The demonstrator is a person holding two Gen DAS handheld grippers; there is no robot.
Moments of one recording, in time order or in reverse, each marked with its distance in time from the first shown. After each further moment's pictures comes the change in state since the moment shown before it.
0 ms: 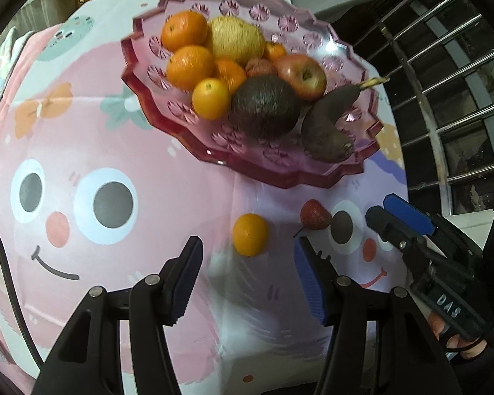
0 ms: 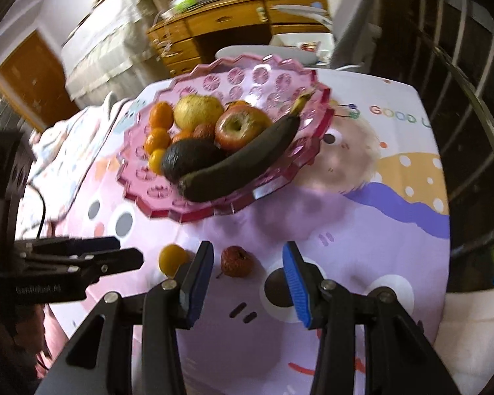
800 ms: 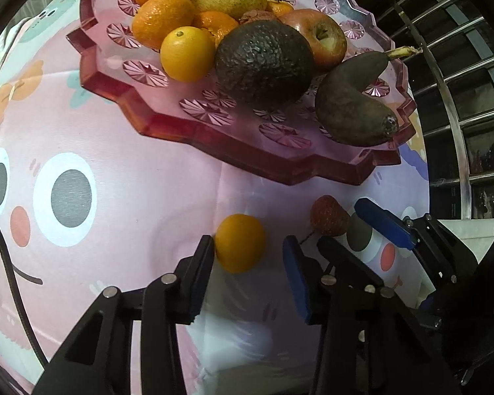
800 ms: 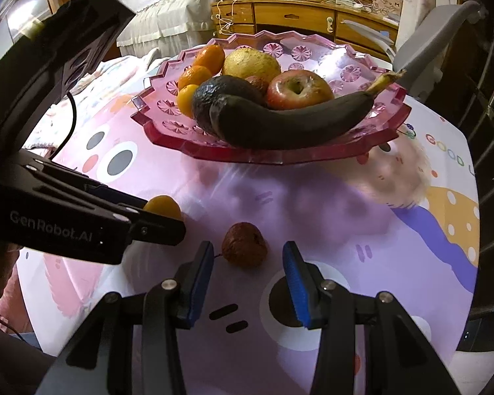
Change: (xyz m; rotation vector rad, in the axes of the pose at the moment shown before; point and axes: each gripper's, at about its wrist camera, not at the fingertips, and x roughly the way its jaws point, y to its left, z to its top) left arm 0.056 -0.007 0.001 -0.027 0.070 0.029; right arm 0.045 0.021 -0.029 -0.304 -0.020 0.006
